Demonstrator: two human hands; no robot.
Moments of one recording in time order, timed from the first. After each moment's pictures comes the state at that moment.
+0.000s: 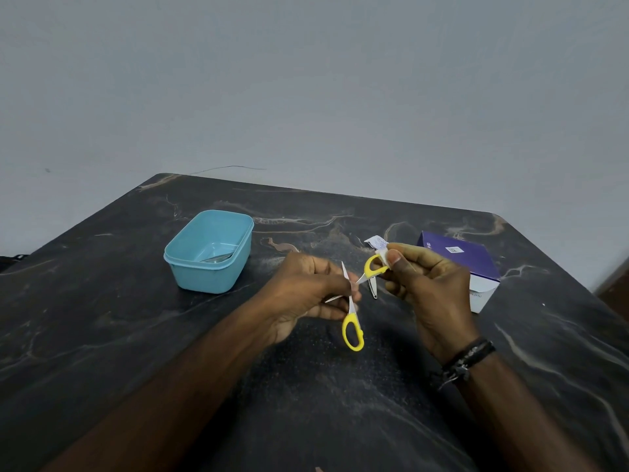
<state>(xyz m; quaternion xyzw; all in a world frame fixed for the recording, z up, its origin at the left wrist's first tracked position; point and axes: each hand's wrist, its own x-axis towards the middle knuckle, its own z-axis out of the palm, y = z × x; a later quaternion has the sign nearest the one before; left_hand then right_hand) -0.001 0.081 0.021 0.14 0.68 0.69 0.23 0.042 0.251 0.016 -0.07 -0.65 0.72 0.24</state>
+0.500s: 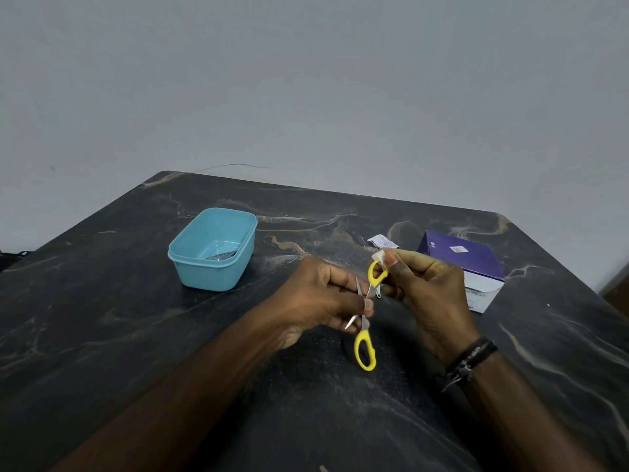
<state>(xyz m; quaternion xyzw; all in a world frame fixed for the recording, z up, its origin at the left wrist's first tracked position) 0.007 0.084 0.018 0.20 0.68 0.66 0.25 0.040 0.250 0.011 -0.05 -0.69 0.69 0.21</state>
